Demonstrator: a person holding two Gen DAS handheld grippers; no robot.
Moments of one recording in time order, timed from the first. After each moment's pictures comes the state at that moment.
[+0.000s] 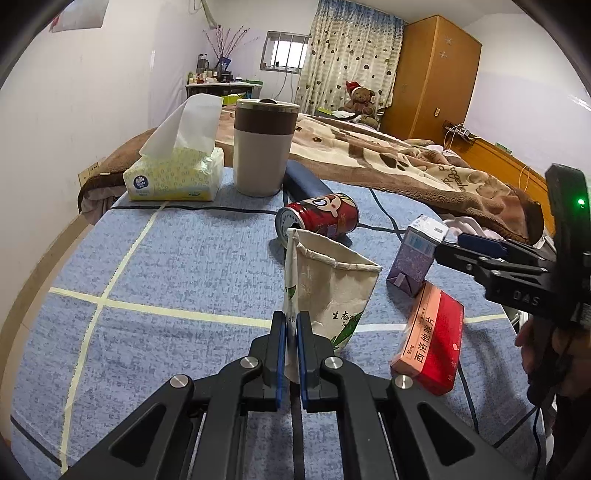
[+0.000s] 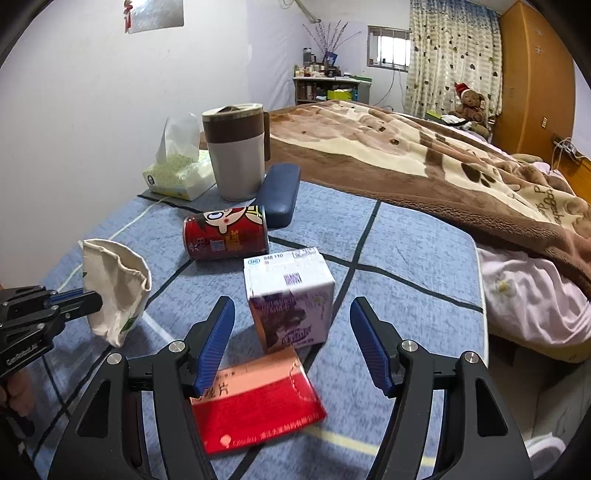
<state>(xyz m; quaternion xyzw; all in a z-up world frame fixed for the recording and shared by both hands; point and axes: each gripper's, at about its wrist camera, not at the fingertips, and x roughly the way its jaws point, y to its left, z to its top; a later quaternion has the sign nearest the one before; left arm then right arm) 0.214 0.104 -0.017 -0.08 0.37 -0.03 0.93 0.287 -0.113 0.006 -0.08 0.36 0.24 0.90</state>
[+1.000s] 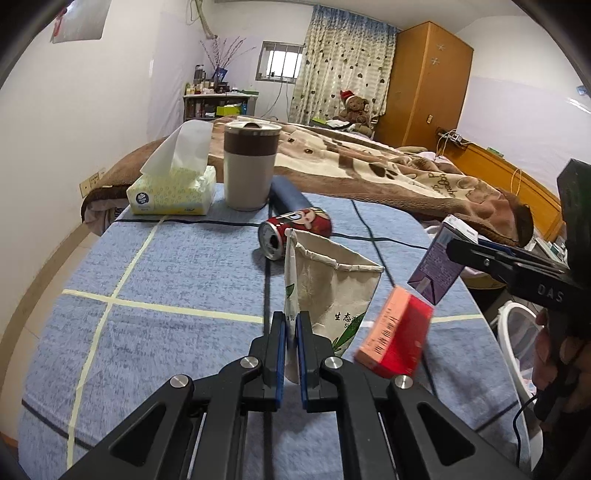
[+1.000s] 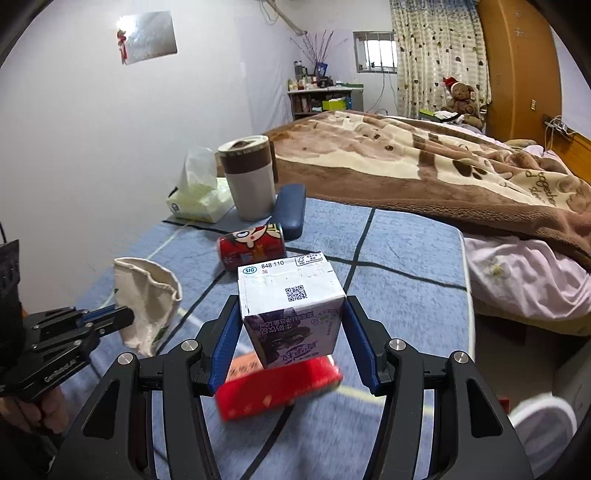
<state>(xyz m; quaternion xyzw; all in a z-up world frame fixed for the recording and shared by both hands) 0.181 0.081 0.013 -0.07 0.35 -0.03 0.93 0.233 -0.144 0.047 -0.01 0.35 0.24 0.90</state>
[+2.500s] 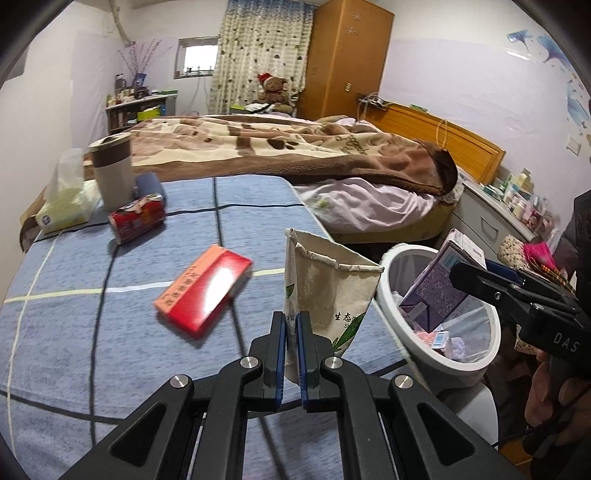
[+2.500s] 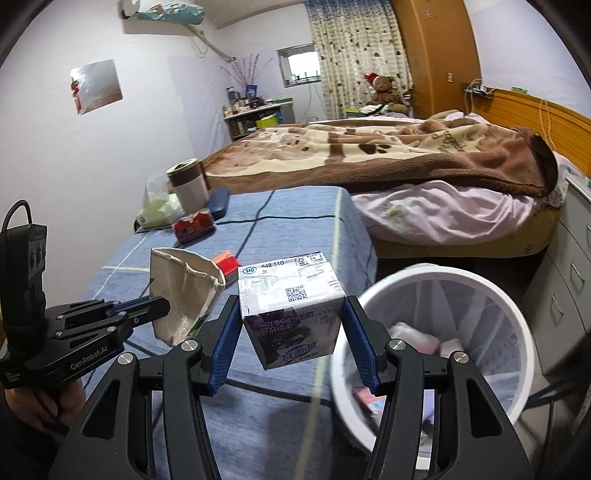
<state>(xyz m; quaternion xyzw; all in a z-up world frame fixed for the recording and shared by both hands) 0.126 -0.091 0.030 -0.01 0.37 -0.16 0.91 0.141 -0.271 0.038 0.06 0.34 0.13 0.93</state>
